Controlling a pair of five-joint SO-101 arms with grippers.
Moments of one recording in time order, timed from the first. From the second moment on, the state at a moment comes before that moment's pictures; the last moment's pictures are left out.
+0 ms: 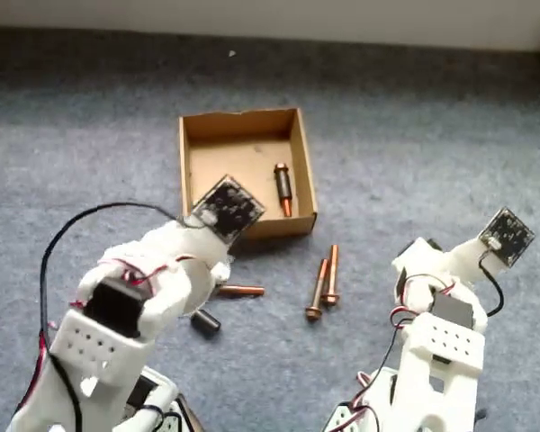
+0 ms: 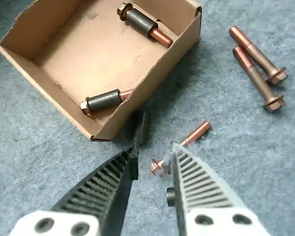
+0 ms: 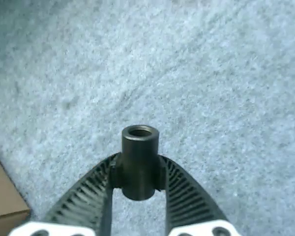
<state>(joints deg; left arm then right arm) 21.8 -51.8 43.1 75.3 -11.2 14.9 -52.8 72.3 36.3 -23.7</state>
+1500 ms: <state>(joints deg) 40.3 27.7 1.3 60.2 16.7 22.9 -52.8 72.3 35.3 -27.0</state>
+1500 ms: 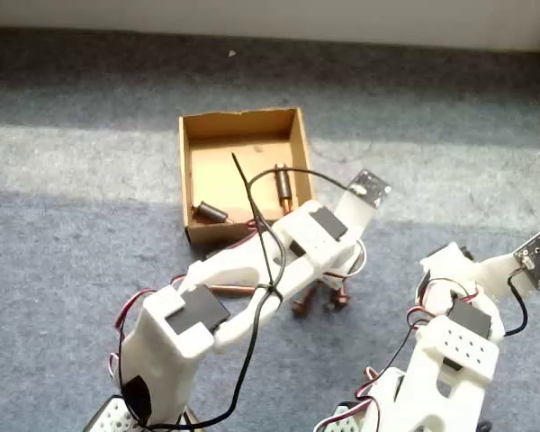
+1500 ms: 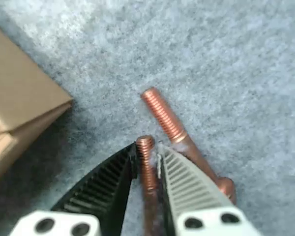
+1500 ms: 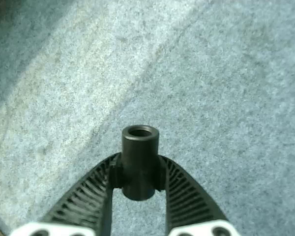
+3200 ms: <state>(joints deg) 22.5 -64.8 85.8 20.0 16.8 22.9 -52.8 72.3 35.3 -27.0</state>
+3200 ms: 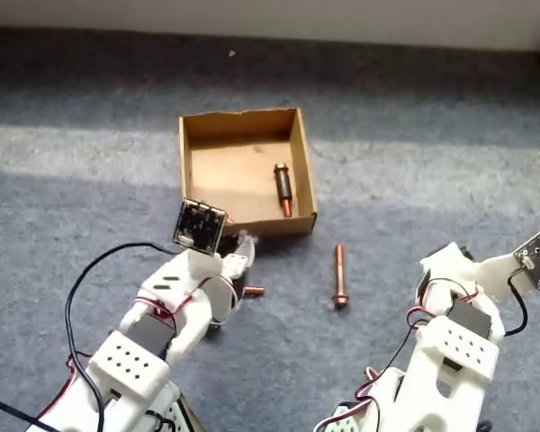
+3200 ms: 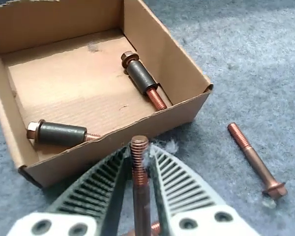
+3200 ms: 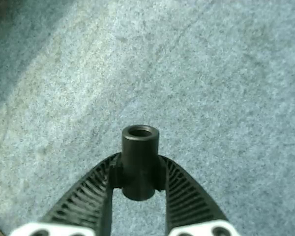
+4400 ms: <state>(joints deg) -2.2 -69.5 67.1 60.7 -25.4 21.4 -52.8 72.3 35.3 -27.0</state>
